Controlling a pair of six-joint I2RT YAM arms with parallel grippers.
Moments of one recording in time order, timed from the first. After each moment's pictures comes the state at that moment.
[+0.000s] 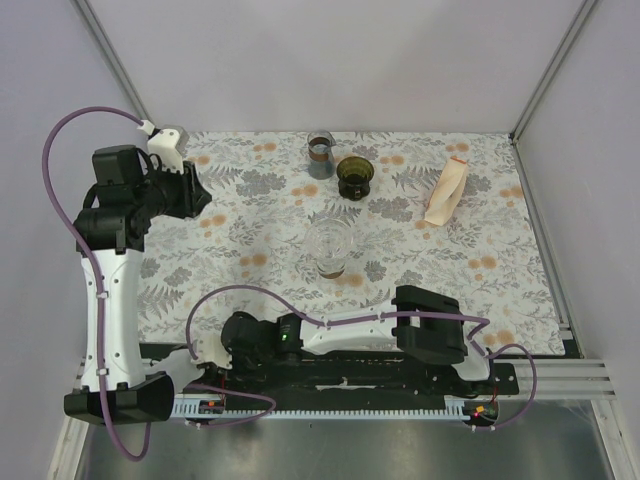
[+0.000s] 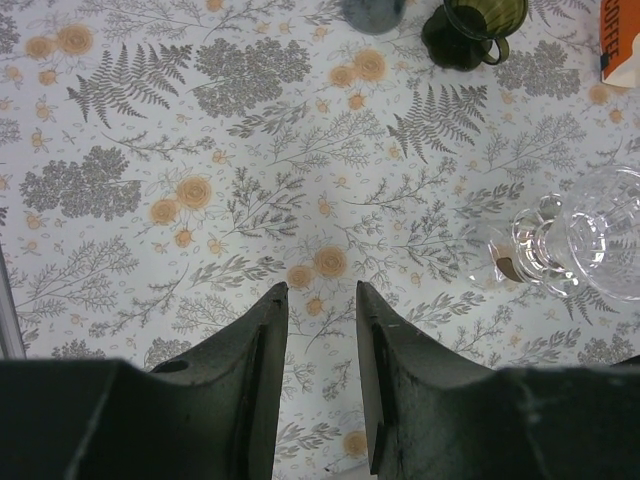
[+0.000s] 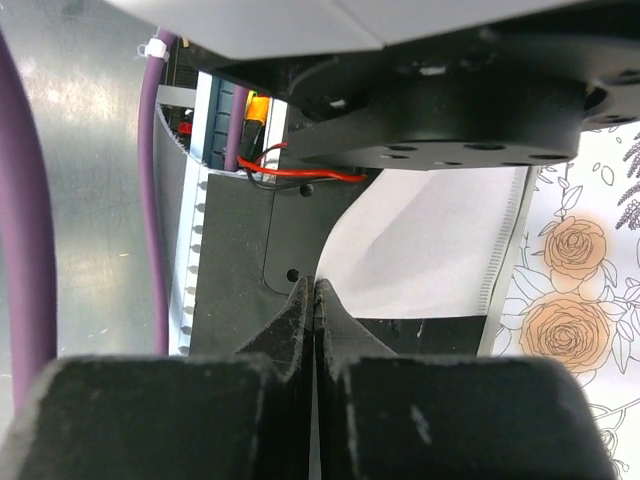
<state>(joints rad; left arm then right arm) 0.08 1.12 1.50 -0.98 0.40 0.15 1.49 2.08 1.51 -0.23 -0.24 -0.10</state>
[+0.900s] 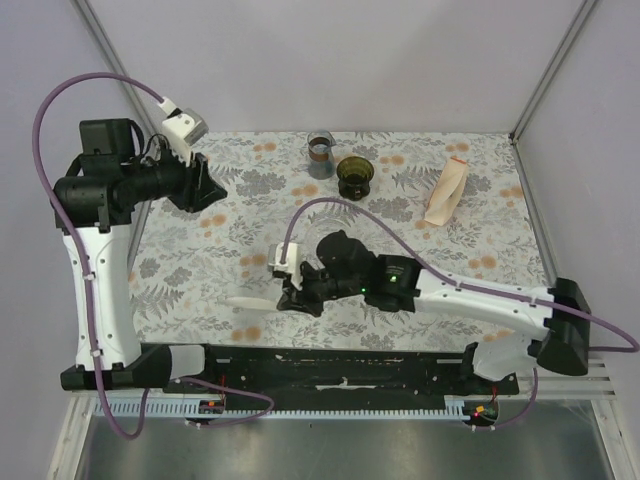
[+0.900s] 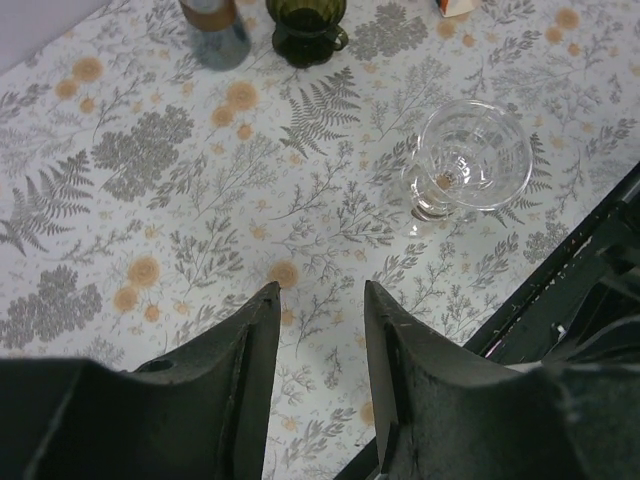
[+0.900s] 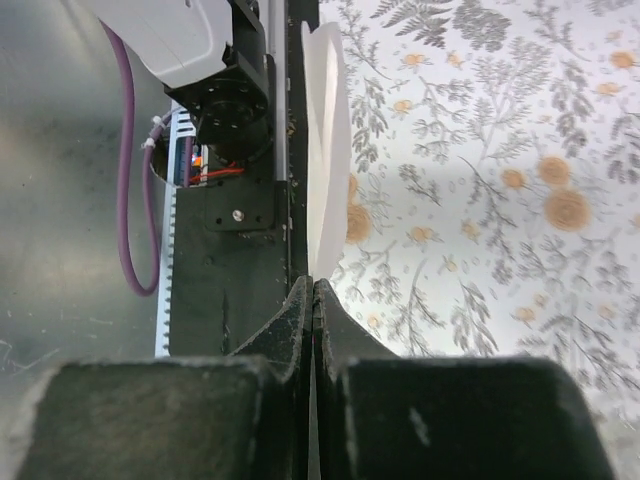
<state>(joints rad) 0.06 1.28 1.89 -1.32 0.70 0.44 1.21 1.45 1.20 -0.20 -0.34 -0.07</state>
